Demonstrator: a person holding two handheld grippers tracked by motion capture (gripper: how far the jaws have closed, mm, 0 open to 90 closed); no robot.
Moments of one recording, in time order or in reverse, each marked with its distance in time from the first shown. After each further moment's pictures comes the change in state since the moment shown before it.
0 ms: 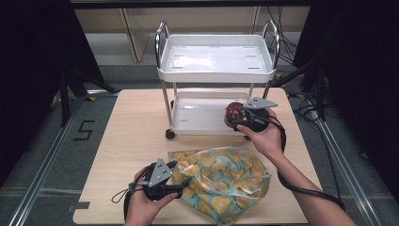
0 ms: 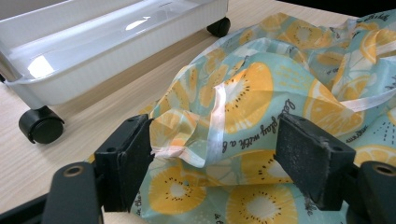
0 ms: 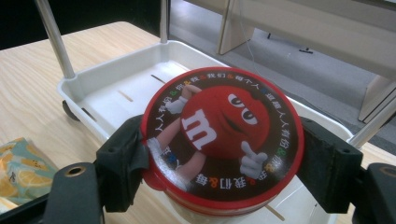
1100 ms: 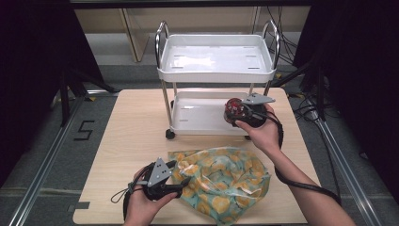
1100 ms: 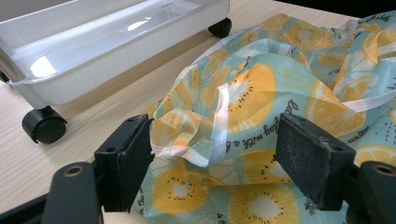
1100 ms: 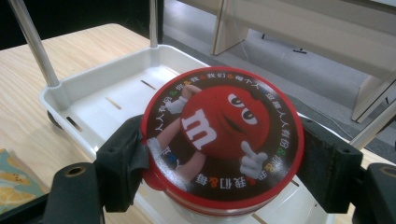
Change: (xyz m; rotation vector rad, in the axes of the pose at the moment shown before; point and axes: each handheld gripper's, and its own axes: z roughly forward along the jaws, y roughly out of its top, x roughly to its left) left arm 0.000 0.000 -0.001 0.001 0.008 -0.020; right arm -0.005 0.008 0.010 0.009 -0.021 0.012
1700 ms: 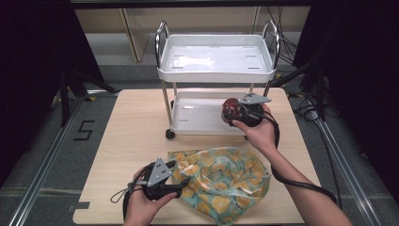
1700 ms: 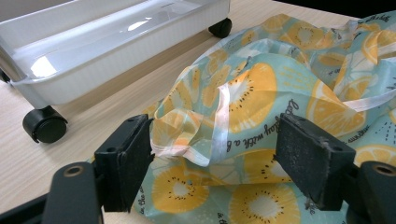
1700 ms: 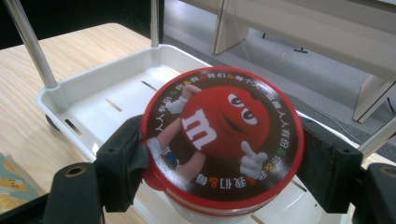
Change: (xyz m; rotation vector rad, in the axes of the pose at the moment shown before) left arm 0.002 0.000 0.000 -0.004 -0.005 0.024; right arm 0.003 0.000 0.011 -0.013 -0.011 -0.019
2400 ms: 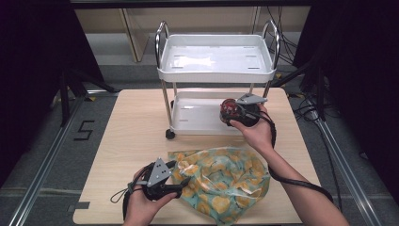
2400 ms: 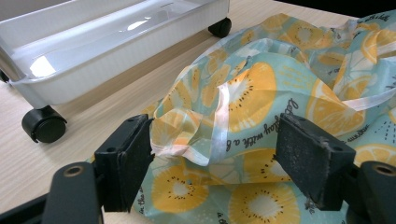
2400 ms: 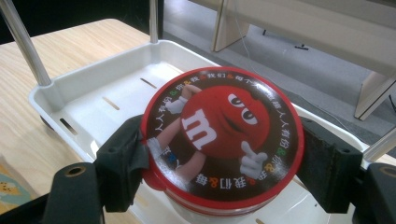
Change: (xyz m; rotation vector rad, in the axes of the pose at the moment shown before) left arm 0.000 0.000 0.000 0.001 -0.001 0.001; right arm 0.001 -0.001 0.009 0.026 0.007 -0.002
